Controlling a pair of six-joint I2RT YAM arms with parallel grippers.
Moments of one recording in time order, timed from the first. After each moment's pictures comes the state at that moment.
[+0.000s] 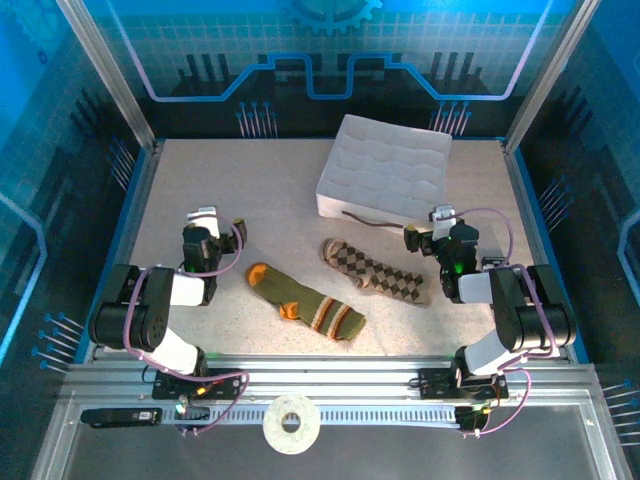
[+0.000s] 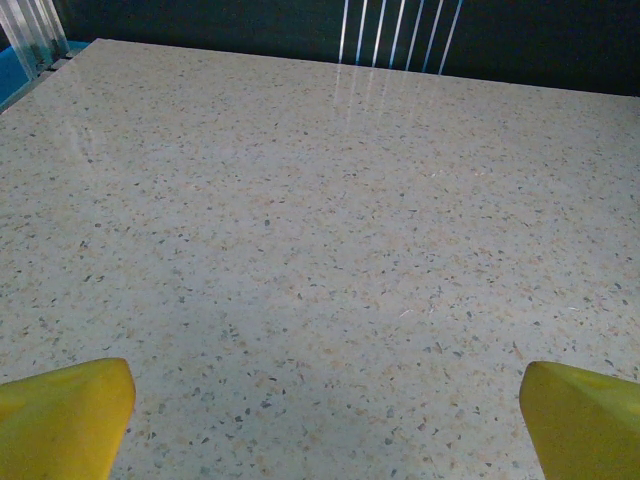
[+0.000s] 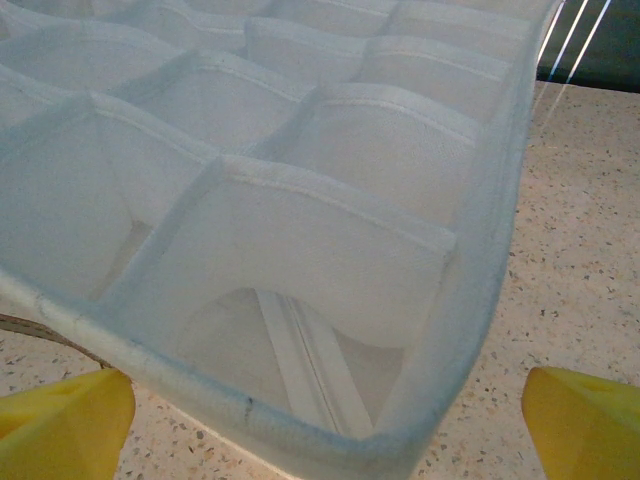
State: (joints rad) left arm -0.01 1.55 0.36 0.86 -0.10 -0.13; right arm 0.05 1.54 0.38 0.79 -0.07 -0.09
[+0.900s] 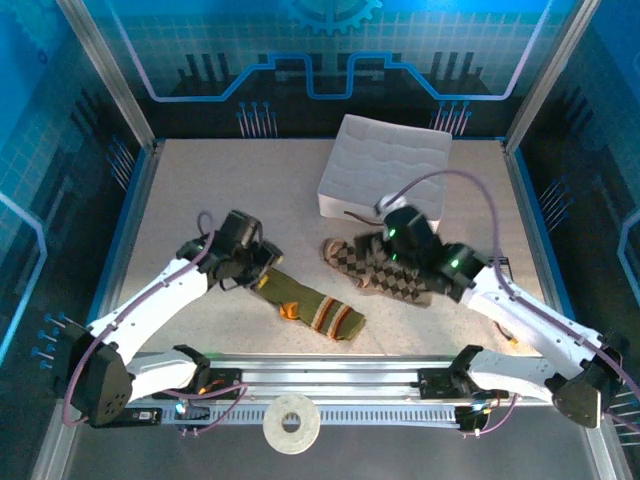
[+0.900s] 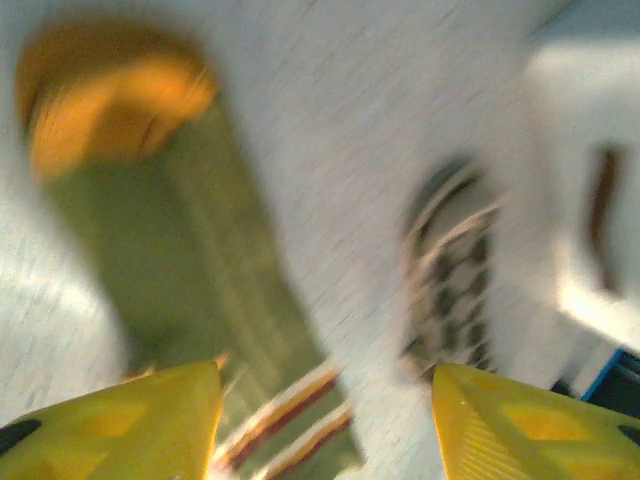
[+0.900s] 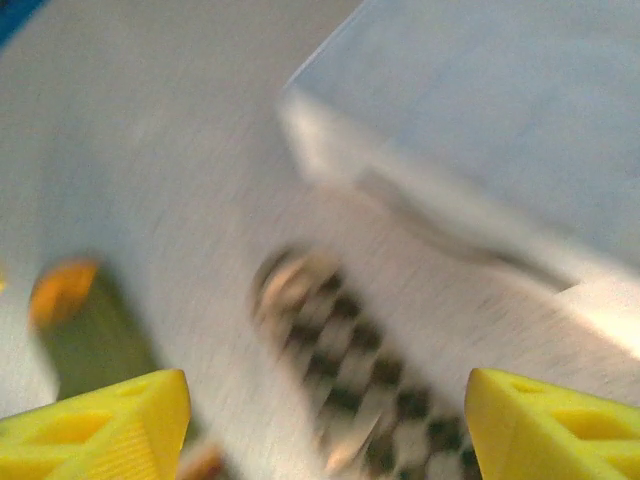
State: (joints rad) left arm -0.46 1.18 0.83 -0.72 0.17 -1.37; right arm 0.81 1.08 0.98 -0.62 0.24 0.33
